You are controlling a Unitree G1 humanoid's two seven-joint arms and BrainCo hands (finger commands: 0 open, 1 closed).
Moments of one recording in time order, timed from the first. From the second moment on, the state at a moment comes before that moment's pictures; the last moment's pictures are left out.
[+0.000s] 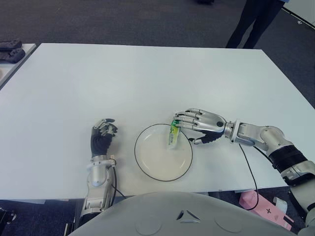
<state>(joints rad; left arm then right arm) 0.39 -0.05 0.06 0.11 0.10 -0.40 0.18 -0.34 -0.85 0.55 0.30 -1.26 -0.83 -0.34</state>
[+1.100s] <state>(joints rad) 0.41 -0.06 0.06 0.10 0.10 -0.40 0.18 -0.47 -0.74 0.74 0.41 -1.37 -0.65 -0.54</state>
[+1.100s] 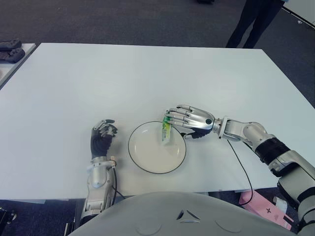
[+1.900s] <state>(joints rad) 0.41 -0.07 0.06 0.11 0.11 -0.42 0.19 -0.47 -0.68 0.76 0.43 -1.33 -0.62 -0.55</state>
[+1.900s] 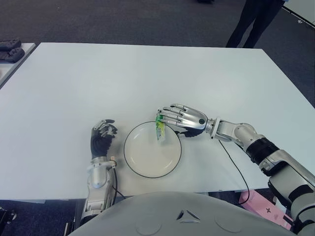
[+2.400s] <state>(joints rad) 0.41 -0.07 0.06 0.11 0.11 -0.42 0.20 -0.47 -0.67 0.76 0.44 -1.33 -0.61 -0.54</state>
